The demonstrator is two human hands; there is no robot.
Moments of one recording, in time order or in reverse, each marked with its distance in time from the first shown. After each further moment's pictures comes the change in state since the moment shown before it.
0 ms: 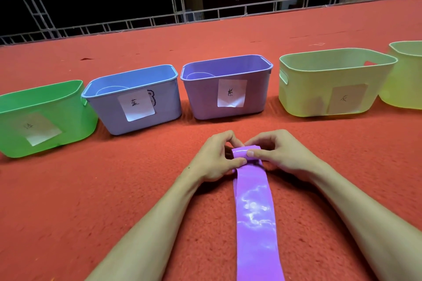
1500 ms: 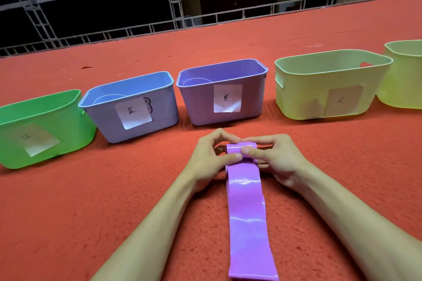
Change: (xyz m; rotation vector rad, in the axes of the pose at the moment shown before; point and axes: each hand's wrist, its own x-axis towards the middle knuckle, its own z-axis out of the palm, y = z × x) left_hand -0.002 0.007 0.001 -0.472 0.078 -0.102; right_hand -0.002 -0.010 0.015 0.551 0.176 0.135
